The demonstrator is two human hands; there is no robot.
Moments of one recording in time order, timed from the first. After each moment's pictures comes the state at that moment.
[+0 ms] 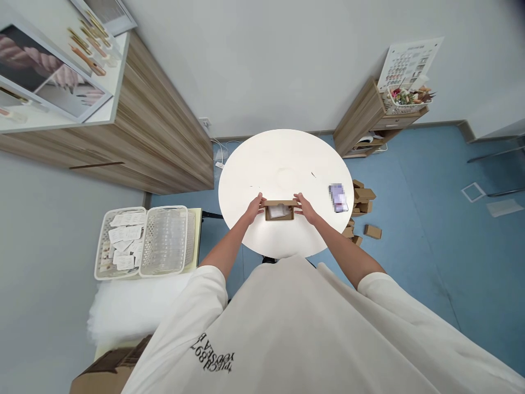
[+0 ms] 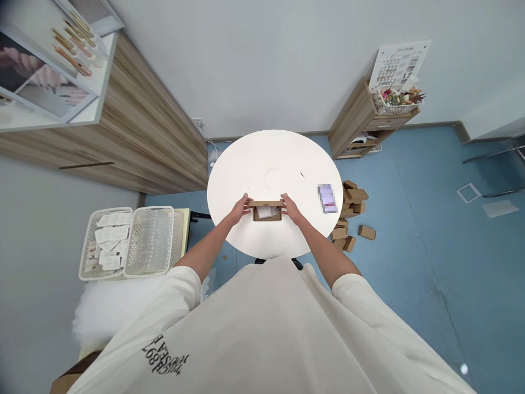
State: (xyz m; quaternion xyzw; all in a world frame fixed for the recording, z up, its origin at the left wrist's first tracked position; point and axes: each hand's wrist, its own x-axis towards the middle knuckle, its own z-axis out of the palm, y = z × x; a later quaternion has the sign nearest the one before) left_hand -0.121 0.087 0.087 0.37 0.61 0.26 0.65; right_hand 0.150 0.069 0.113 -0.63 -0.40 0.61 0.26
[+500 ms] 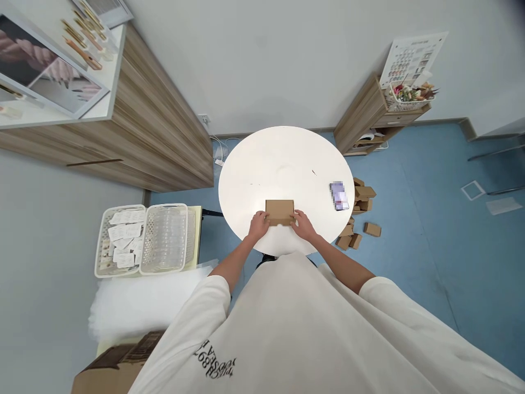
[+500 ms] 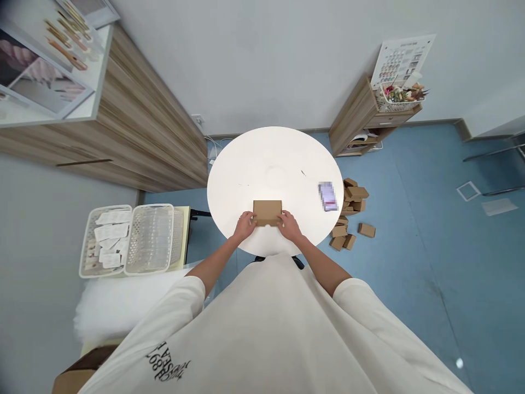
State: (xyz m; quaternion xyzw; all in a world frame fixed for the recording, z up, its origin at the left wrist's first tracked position) left_hand -0.112 0.004 0.043 0.64 0.63 0.16 0.41; right_hand 0.149 -0.012 0.057 -0.63 -0.67 0.38 0.11
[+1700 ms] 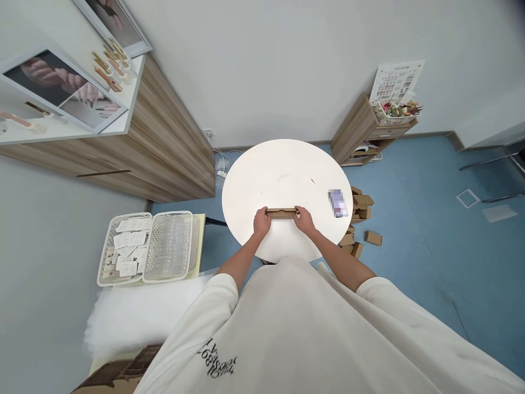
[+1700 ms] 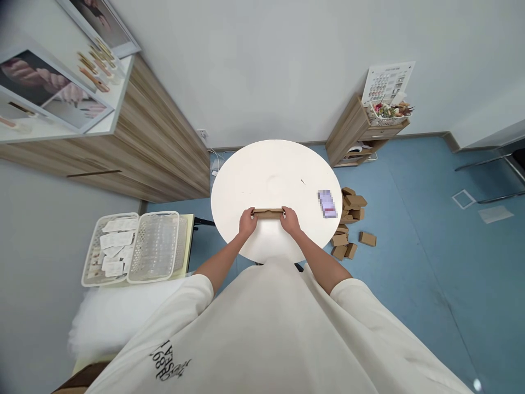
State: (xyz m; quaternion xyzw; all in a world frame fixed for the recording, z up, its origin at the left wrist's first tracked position) left_hand -0.095 0.040 0.075 0.56 0.68 0.25 0.39; right_hand 0.133 0.037 0.082 -0.68 -0.61 0.35 0.19
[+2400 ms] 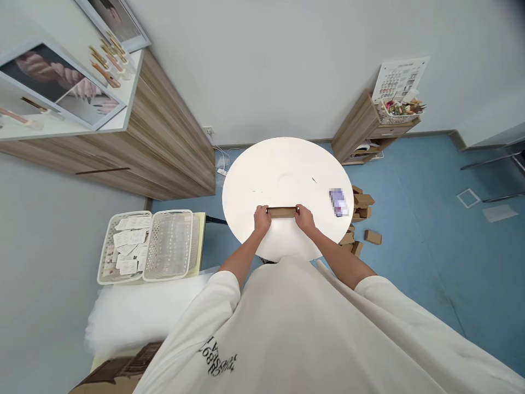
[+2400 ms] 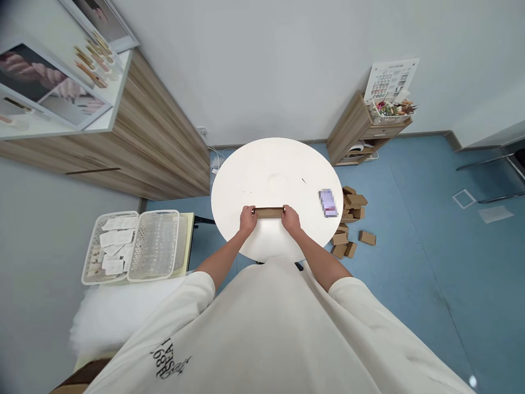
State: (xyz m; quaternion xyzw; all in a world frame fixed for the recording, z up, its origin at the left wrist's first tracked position) left_hand -0.095 0.051 0.056 0.61 0.69 0.23 0.32; right_hand 0.128 0.043 0.089 -0.70 -0.64 0.29 0.12
